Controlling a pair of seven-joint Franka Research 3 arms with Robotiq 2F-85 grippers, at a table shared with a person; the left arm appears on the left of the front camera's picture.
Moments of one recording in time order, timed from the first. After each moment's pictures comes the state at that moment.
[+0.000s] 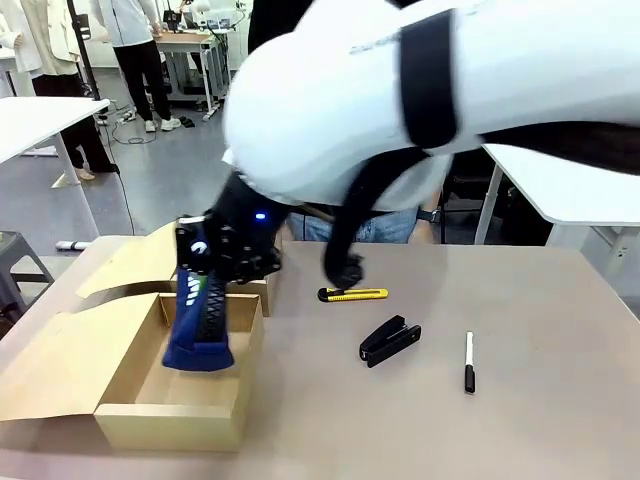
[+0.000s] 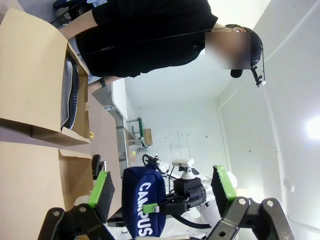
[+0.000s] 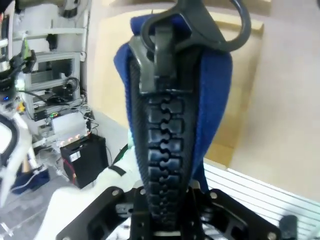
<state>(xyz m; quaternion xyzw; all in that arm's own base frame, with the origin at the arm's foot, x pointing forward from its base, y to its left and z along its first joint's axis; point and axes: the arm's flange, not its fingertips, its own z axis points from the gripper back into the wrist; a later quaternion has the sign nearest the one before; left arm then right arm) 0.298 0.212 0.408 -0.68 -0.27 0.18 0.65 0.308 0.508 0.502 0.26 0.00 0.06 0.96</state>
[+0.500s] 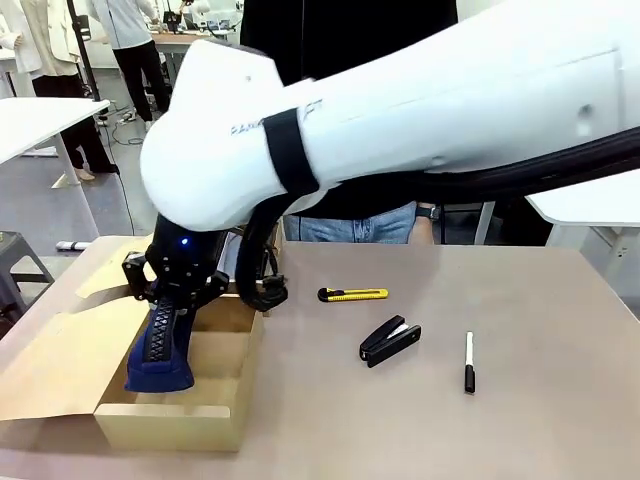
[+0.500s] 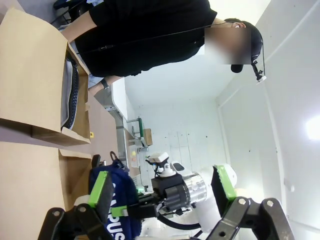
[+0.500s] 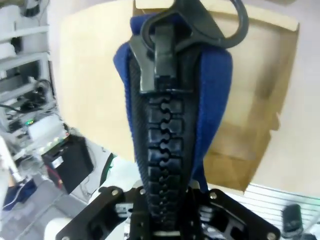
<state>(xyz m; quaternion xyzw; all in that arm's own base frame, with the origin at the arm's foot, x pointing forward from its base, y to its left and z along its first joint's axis) 0.298 0.212 0.408 -0.68 -0.27 0.18 0.65 0.331 0.586 0.449 0.18 0.04 0.04 0.98</state>
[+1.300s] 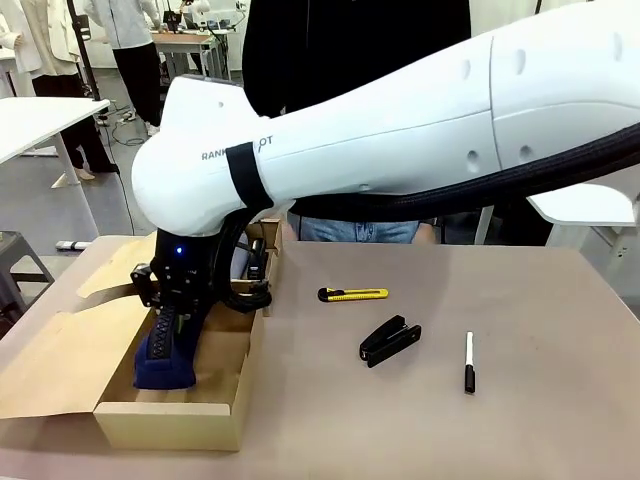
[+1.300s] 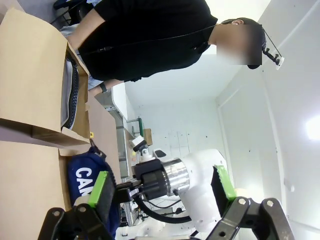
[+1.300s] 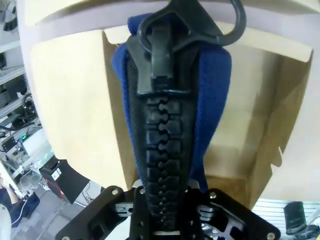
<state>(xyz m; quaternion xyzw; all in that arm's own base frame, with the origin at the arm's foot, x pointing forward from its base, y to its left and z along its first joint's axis) 0.298 0.212 0.408 -0.68 -0.27 0.18 0.65 0.372 0.607 0.407 0.14 0.07 0.00 0.99</state>
